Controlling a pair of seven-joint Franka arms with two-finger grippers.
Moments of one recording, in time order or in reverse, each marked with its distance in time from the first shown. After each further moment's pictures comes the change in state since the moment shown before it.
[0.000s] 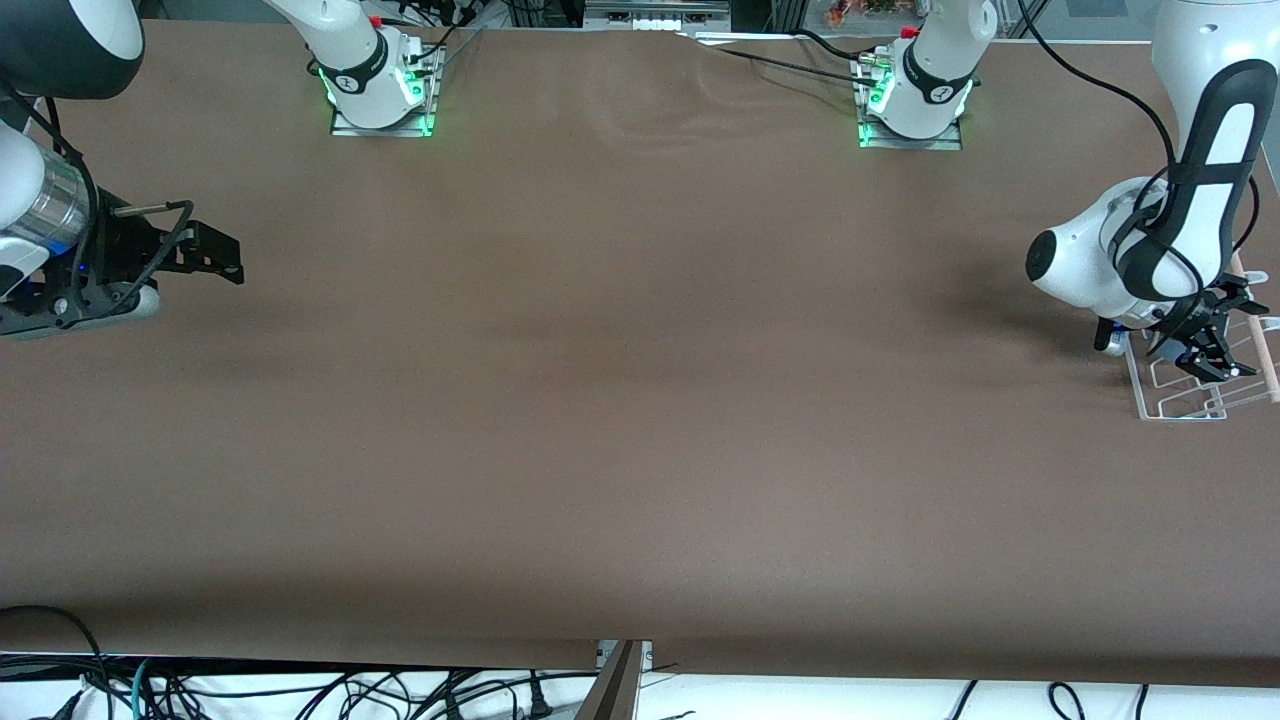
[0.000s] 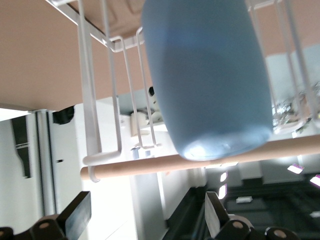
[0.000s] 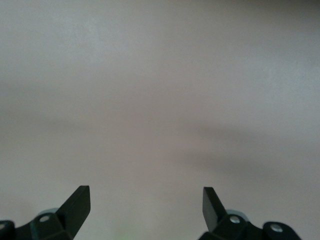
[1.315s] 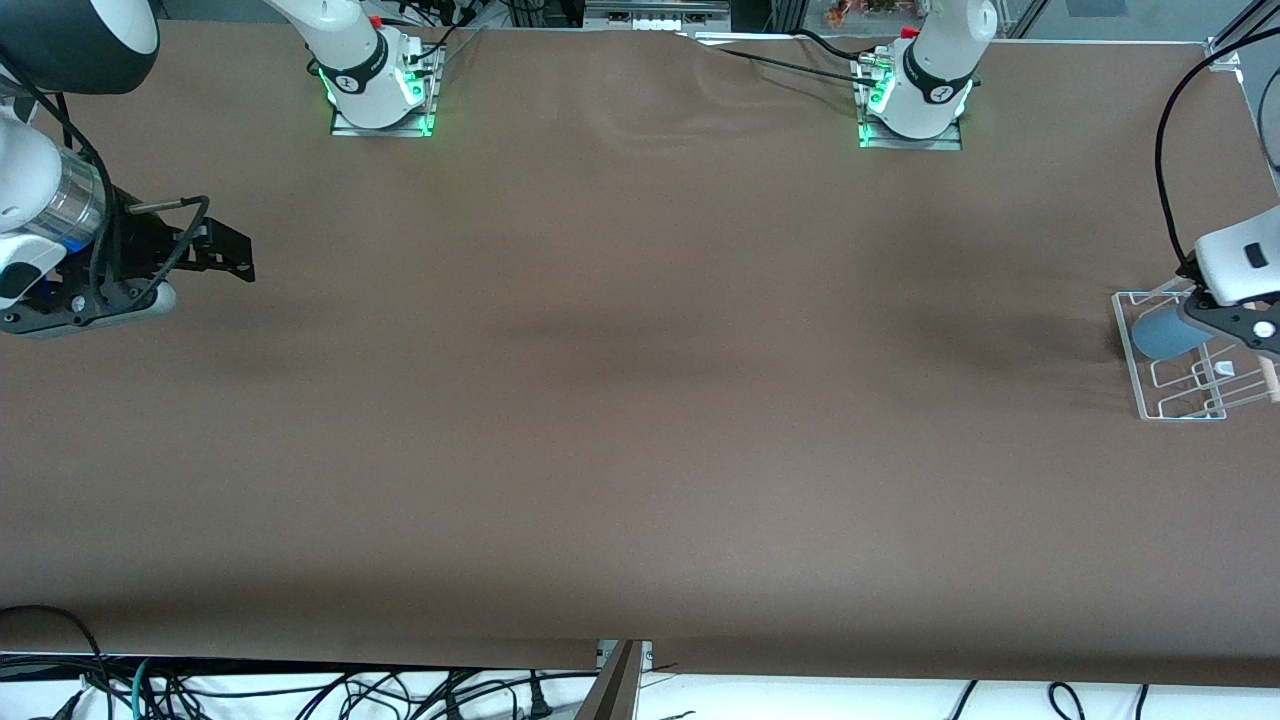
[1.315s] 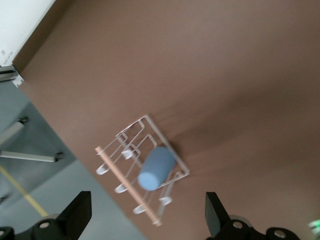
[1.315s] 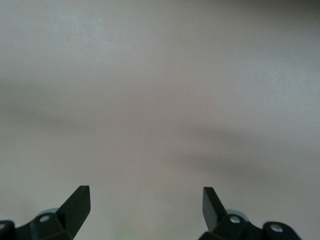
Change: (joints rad) left arm -0.021 -0.187 -0.184 0.681 -1.467 -0.389 -0.146; right arm 0.000 -0.002 0.023 0.000 -0.004 0.001 0.000
